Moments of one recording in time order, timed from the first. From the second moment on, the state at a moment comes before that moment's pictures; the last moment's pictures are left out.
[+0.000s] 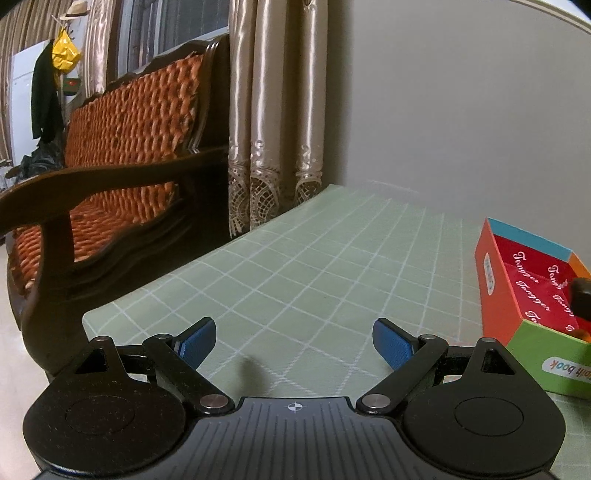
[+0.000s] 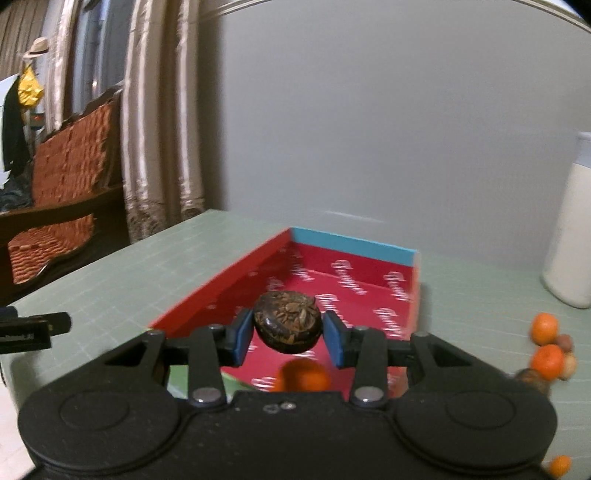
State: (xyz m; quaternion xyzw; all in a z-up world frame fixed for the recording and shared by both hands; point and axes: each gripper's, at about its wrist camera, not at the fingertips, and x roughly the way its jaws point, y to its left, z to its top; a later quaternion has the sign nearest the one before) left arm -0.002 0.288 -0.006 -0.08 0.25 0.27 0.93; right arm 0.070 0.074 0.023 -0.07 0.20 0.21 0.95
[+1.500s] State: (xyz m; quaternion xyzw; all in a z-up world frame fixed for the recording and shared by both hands) left arm 0.028 0.011 0.016 0.03 0.22 -0.02 0.97; right arm 0.023 -0.186 0.050 -0.03 0.20 -0.06 0.98
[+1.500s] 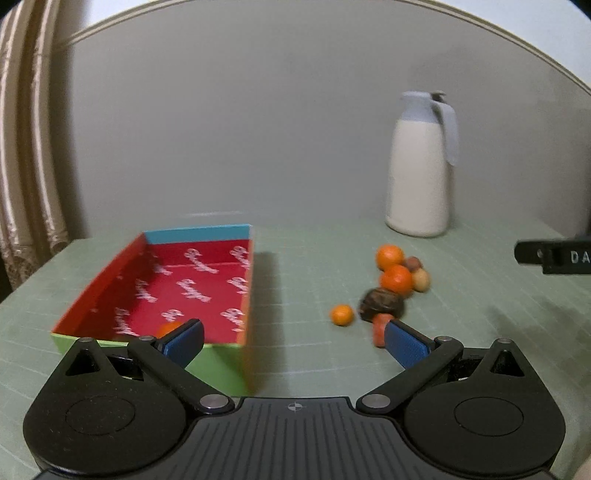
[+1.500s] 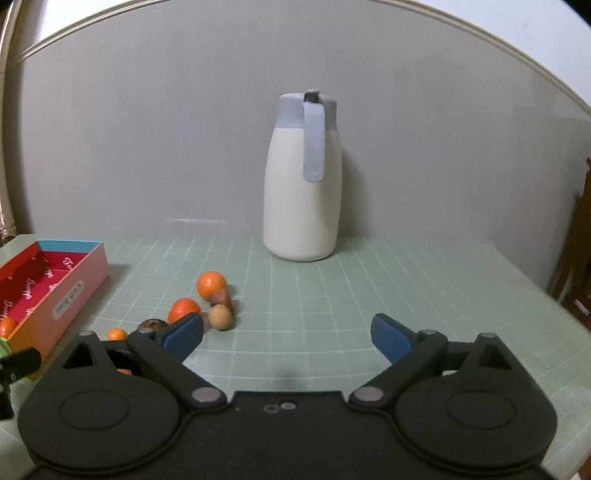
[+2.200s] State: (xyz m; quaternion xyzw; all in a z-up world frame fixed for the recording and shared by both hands) left arm 0.039 -0.048 0.006 0.06 0.25 -0.07 0.96; right arm 0.010 -0.231 0.045 -0.04 0.19 -0.12 0.97
